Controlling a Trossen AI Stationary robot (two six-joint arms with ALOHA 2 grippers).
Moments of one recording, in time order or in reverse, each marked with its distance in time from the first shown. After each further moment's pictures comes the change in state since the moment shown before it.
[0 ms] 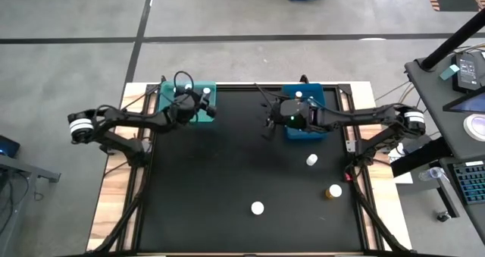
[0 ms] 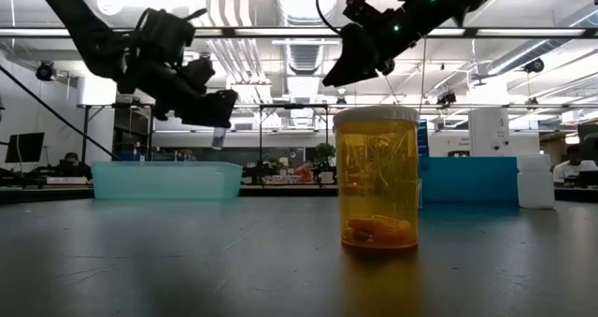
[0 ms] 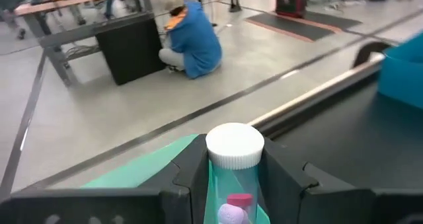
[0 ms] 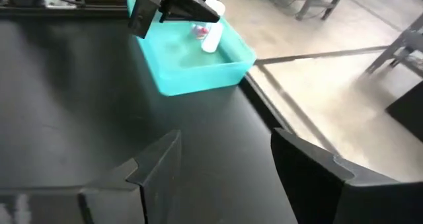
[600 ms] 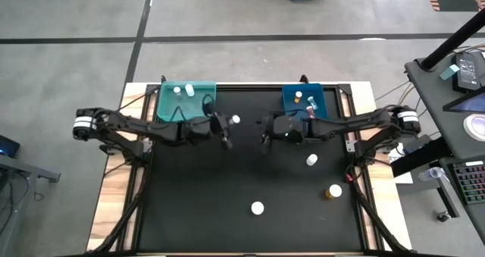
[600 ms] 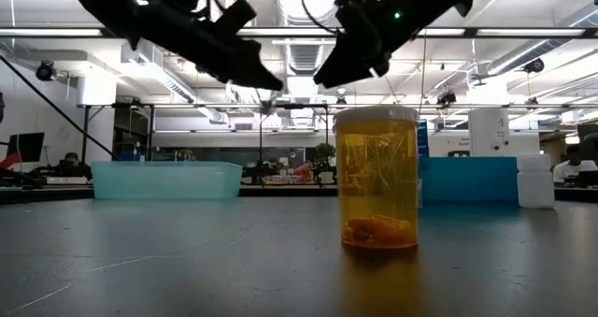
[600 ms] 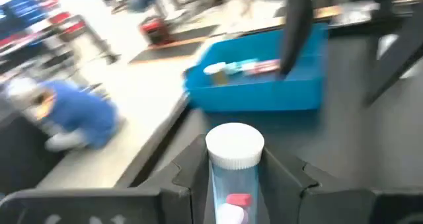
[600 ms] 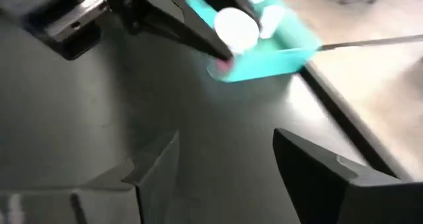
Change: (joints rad) left arm -0.396 0.054 0.219 -0.165 0.105 0.293; right arm 0.148 0.063 0.041 -0.065 0.000 0.123
